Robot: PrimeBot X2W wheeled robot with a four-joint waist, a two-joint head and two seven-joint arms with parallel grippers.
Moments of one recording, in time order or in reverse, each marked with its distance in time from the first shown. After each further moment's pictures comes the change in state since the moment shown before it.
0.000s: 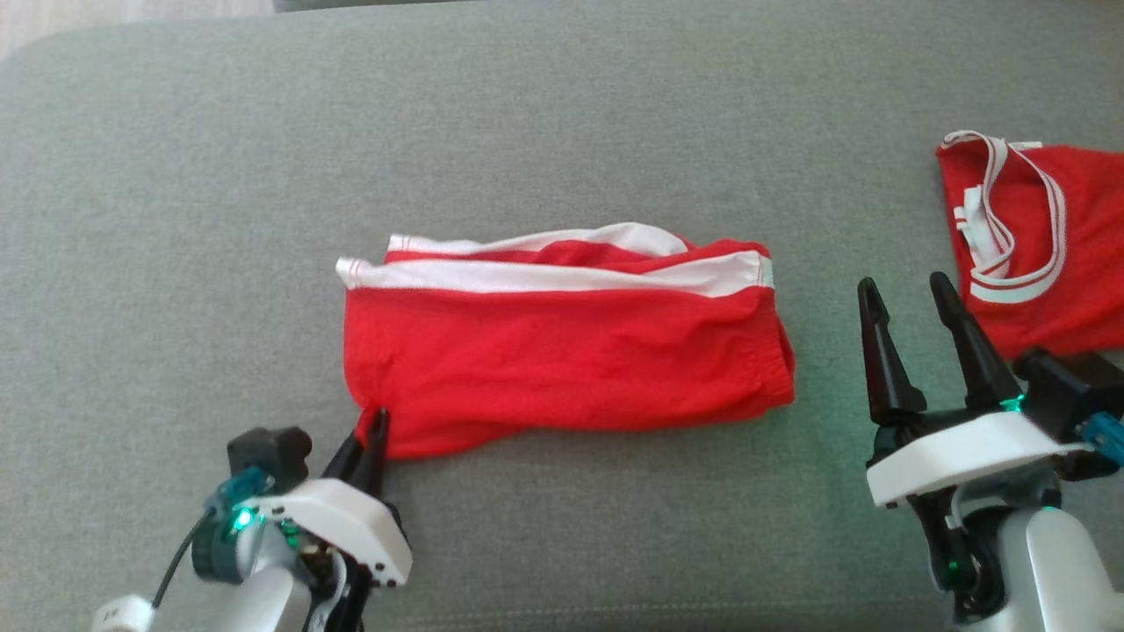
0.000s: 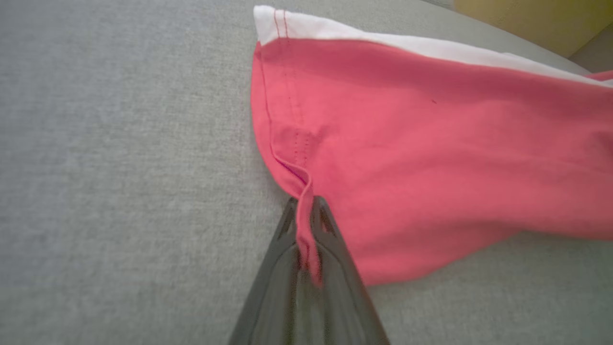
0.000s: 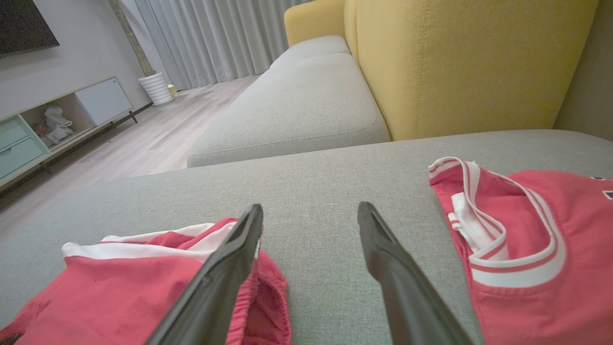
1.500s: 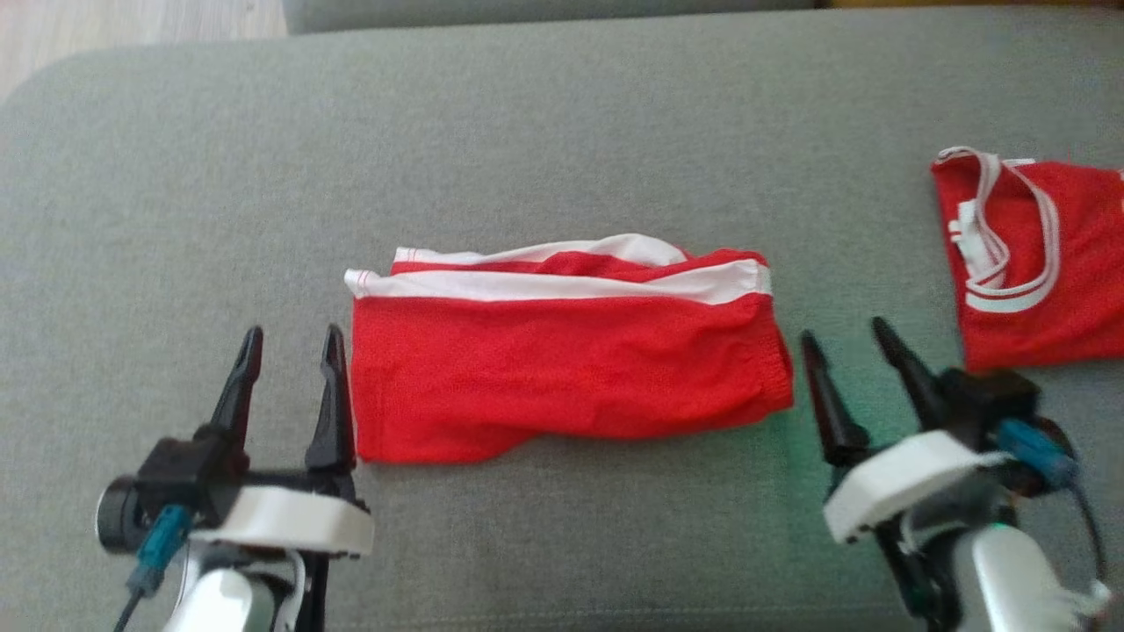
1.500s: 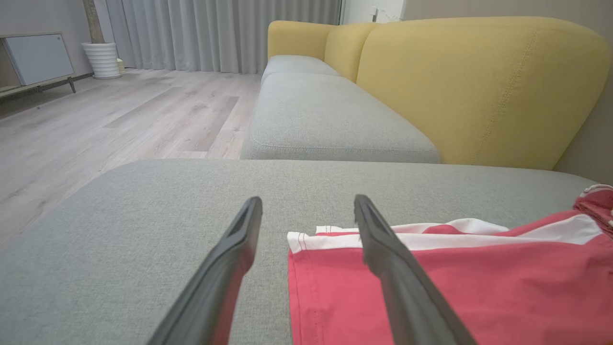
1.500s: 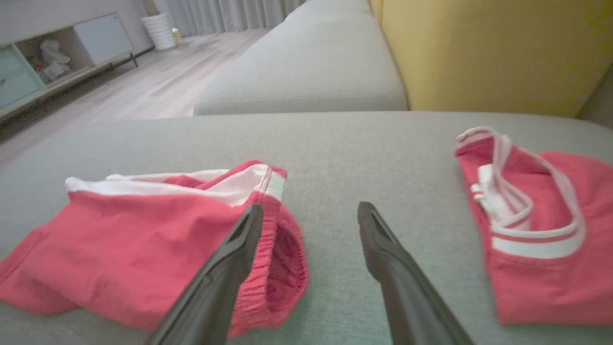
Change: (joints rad) left arm 0.145 0.096 0.055 -0.470 0.159 0.194 -0.130; right arm 0.048 -0.001 0.059 0.006 -0.109 0.000 0.087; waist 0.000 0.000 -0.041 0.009
